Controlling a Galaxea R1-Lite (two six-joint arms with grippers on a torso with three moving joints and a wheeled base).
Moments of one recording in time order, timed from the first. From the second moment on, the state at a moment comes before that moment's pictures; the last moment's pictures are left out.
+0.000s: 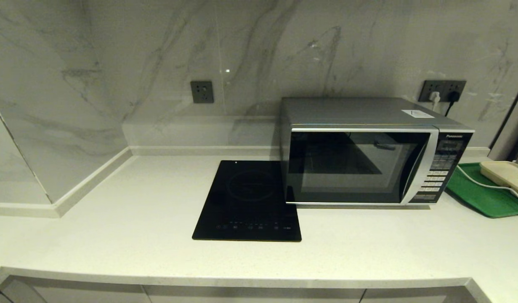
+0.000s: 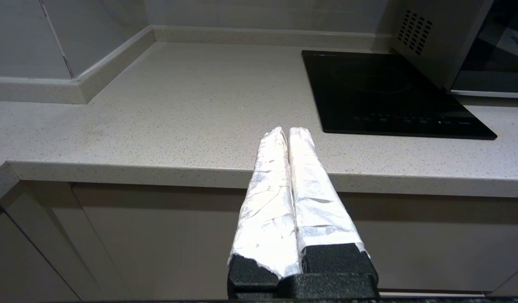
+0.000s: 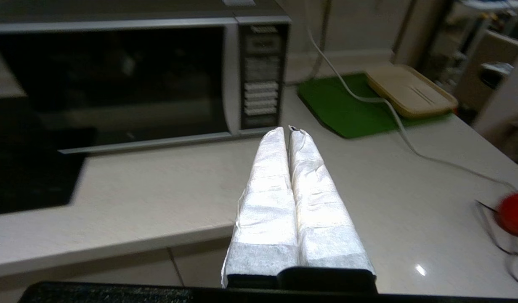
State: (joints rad) left arm 0.00 0.00 0.00 -0.01 0.01 -0.05; right arm -0.01 0.54 -0.83 0.39 -0.28 0.00
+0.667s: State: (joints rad) left arm 0.00 0.00 0.00 -0.01 0.01 -0.05; right arm -0.02 1.01 -0.87 0.69 -0.40 -0.06
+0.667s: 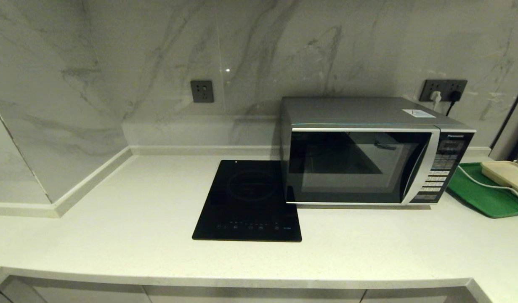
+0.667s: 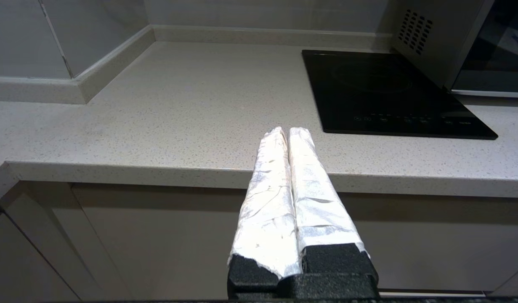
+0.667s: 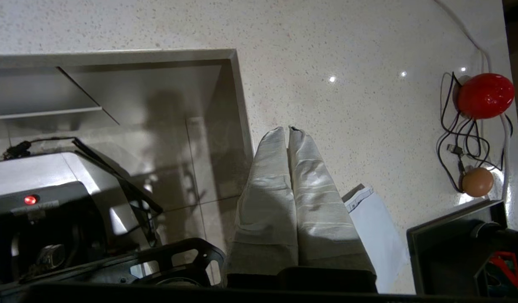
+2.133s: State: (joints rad) left arm 0.00 0.00 0.00 -0.01 0.01 -0.05; right arm 0.25 1.49 -0.77 -0.17 -0.89 0.20
